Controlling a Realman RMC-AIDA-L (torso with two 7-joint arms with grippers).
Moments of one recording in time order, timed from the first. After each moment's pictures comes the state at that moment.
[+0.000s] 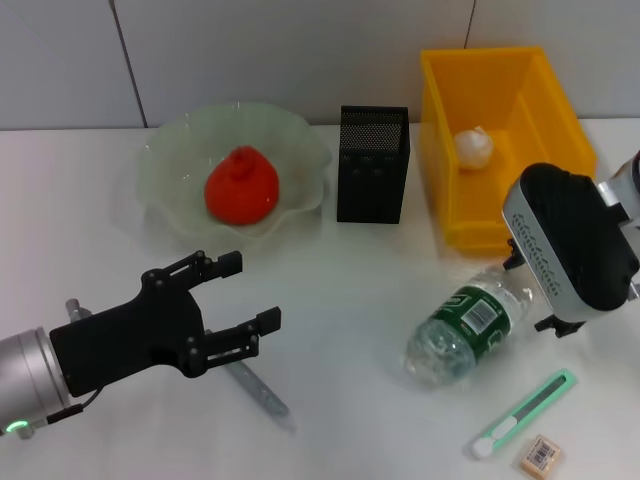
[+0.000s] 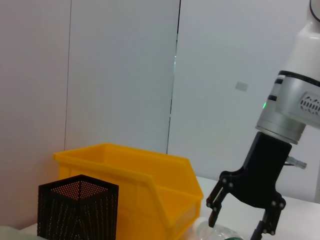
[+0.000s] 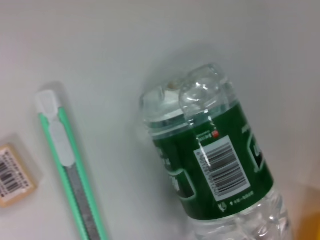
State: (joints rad) left arm -0.23 -2.07 1.22 0.71 1.36 1.41 -1.08; right arm 0.69 2.08 1.73 1.25 0.32 -1.48 1.48
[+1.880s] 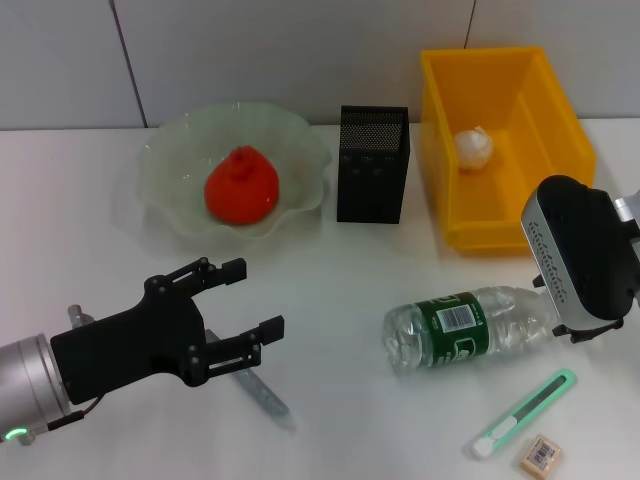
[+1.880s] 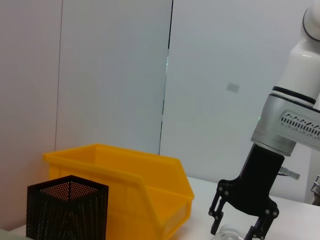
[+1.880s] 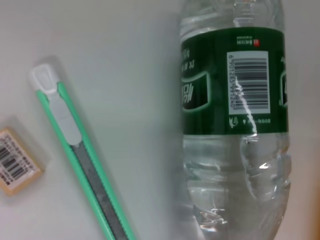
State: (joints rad) left arm -0.23 -2.07 1.23 0.71 1.36 1.43 -1.08; right arm 0.63 2.08 1.73 1.24 0.28 -1.43 1.56
